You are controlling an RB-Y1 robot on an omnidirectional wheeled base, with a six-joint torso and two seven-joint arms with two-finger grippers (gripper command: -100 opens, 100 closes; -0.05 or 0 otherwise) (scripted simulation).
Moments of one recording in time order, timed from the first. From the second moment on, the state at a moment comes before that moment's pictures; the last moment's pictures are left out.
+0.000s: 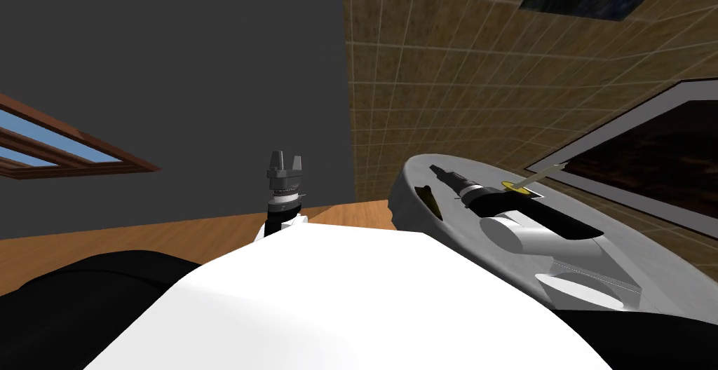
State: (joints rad) left arm 0.55 0.04 0.04 -2.32 -0.08 -0.63 0.10; right arm 0.47 -0.64 -0.46 -2.43 -0.62 0.65 0.91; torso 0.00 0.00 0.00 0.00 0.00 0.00
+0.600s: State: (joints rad) left arm 0.55 0.04 0.04 -2.32 -0.08 -0.63 0.10; right arm 0.50 -0.72 -0.52 -2.45 -0.75 0.82 0.96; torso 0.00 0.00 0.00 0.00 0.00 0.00
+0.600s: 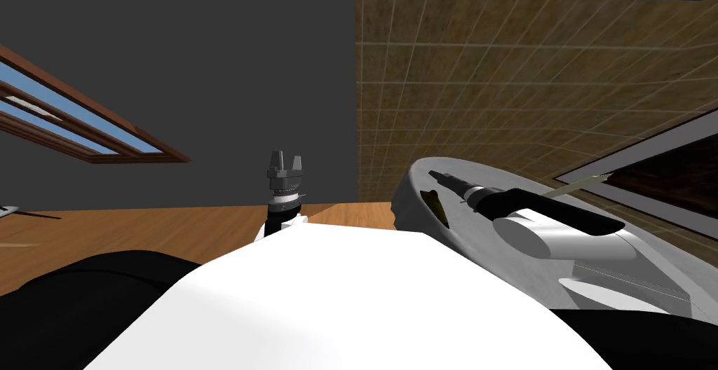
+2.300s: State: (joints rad) left arm 0.55 0.04 0.04 -2.32 -0.08 -0.63 0.10; right arm 0.57 -0.92 -0.65 -2.46 -1.10 1.28 1.04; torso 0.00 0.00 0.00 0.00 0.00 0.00
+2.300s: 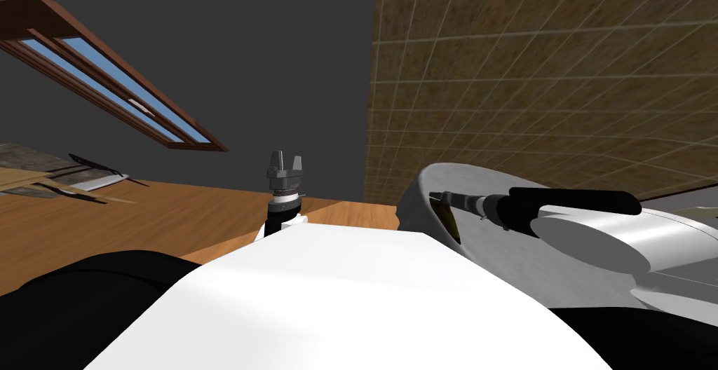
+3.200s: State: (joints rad) left arm 0.55 0.04 0.04 -2.32 -0.08 -0.63 0.10; right arm 0.61 -1.03 -0.72 -2.45 -1.29 1.51 1.05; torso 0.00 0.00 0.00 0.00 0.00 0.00
